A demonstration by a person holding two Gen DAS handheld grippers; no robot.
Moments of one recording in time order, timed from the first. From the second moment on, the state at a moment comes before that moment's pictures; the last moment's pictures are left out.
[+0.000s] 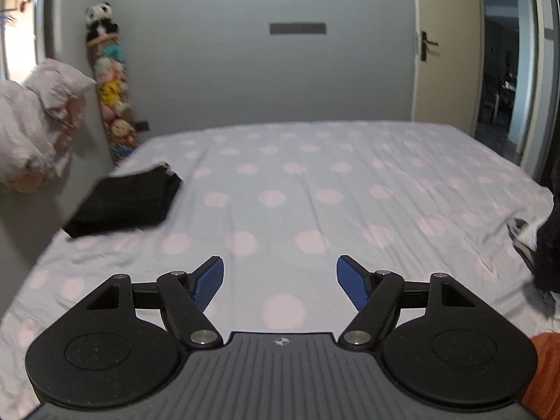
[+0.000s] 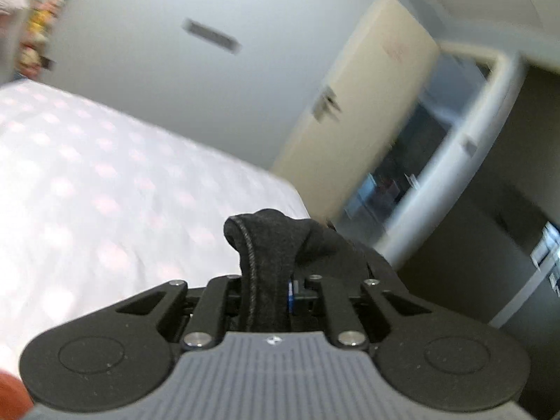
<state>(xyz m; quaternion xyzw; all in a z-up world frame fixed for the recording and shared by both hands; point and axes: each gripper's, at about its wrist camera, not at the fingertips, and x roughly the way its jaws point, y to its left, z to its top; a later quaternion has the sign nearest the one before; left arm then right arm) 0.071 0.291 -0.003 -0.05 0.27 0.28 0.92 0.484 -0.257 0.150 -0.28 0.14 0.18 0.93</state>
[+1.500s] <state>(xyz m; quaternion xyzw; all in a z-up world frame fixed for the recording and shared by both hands) 0.046 0.515 -0.174 -0.33 0.42 0.43 0.73 0.433 0.146 -0.044 -0.31 0.22 0.47 0.80</state>
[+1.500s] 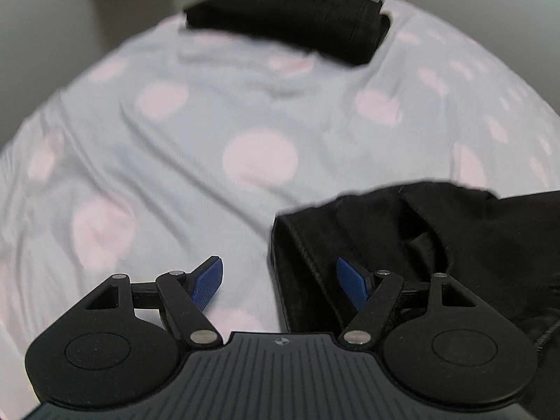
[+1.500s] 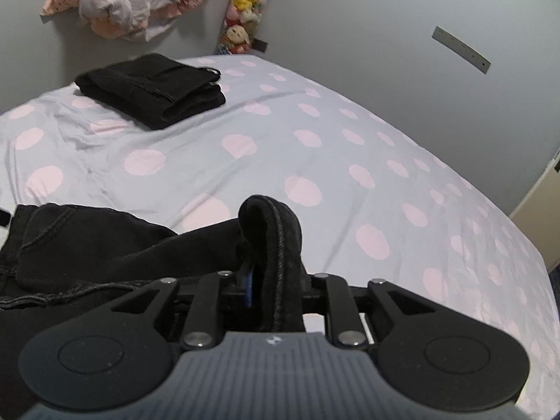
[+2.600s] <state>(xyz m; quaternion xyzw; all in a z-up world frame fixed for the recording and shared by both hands) 0.047 0.514 -0.197 -0.35 0.41 0.40 0.74 0.538 -0.109 -0.044 -0.07 0.46 0.26 0.85</state>
